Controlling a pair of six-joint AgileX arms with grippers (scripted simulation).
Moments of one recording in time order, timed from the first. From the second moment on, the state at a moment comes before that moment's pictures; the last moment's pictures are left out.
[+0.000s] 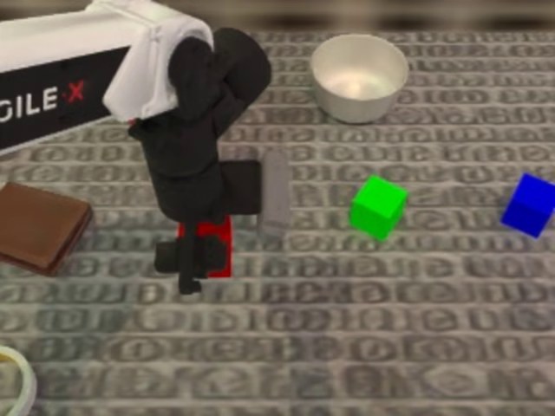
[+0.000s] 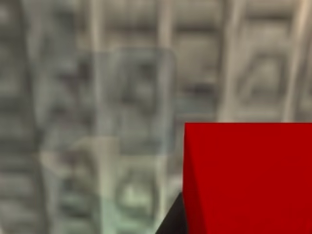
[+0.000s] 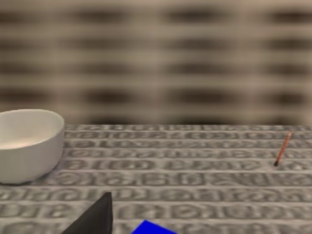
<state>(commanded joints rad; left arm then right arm) -0.60 1.88 1.44 -1.12 0.02 0.99 0.00 0.00 0.00 0.00 0.00 0.00</state>
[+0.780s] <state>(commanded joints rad) -0.60 1.97 1.27 -0.86 0.02 0.98 0.00 0.00 0.00 0.00 0.00 0.00</state>
